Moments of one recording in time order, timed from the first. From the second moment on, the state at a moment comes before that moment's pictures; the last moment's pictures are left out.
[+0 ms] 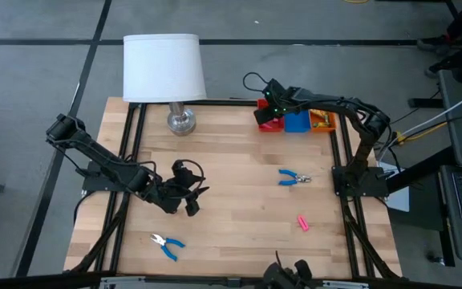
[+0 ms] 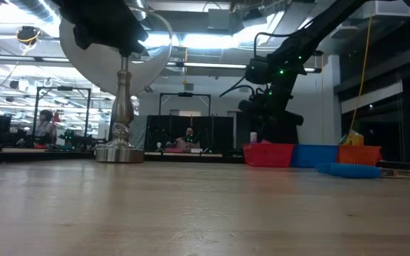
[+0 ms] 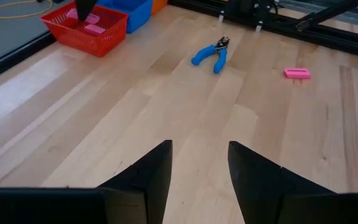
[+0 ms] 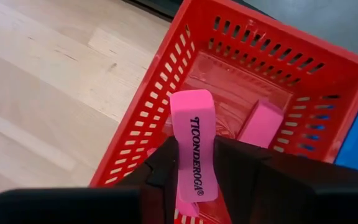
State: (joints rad) left arm -0.50 1.28 0.82 -0.26 -0.76 -0.67; right arm -0.65 1.81 1.23 -0.55 0.09 0.43
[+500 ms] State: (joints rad) left arm -0.50 1.28 0.82 -0.27 -0.76 -0.67; right arm -0.65 1.81 1.23 -0.55 0.10 0.41
